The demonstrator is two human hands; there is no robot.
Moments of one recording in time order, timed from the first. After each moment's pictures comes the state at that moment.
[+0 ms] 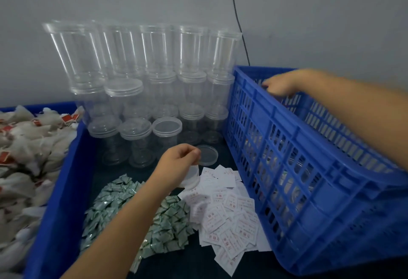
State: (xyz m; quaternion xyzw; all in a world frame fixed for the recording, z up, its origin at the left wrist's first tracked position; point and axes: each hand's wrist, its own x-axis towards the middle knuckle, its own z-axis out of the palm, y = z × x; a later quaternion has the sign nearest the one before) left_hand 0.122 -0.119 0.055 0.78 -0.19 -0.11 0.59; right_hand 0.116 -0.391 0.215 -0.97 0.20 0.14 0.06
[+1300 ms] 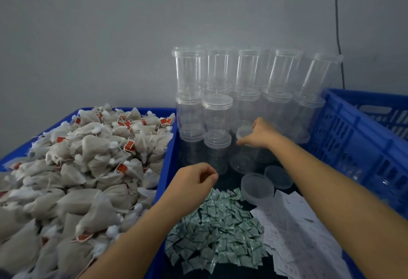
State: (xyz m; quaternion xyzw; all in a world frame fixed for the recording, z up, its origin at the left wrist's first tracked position) left_hand 0.100 0.016 0.075 0.89 -0.18 0.02 0.42; right_hand 0.225 -0.212 0.108 -0.96 0.12 0.00 0.24
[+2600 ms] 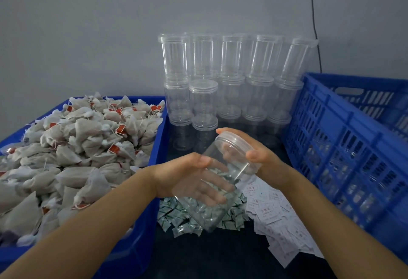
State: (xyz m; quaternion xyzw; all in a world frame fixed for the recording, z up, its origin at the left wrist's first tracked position) left_hand 0.084 0.020 0.086 0.59 -0.27 -0.48 0.59; right_hand 0.054 -0.197 0.087 -0.73 -0.24 0.07 0.64
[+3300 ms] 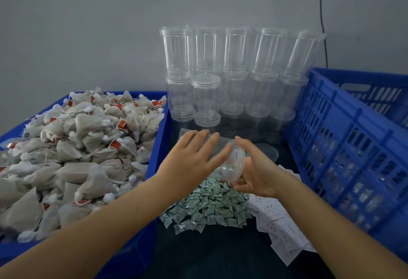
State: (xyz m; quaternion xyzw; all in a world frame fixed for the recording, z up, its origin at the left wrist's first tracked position) left_hand 0.076 0.013 0.071 0.81 -0.41 0.38 -0.15; right_hand 0.067 -0.188 0.061 -0.64 0.07 0.27 0.72
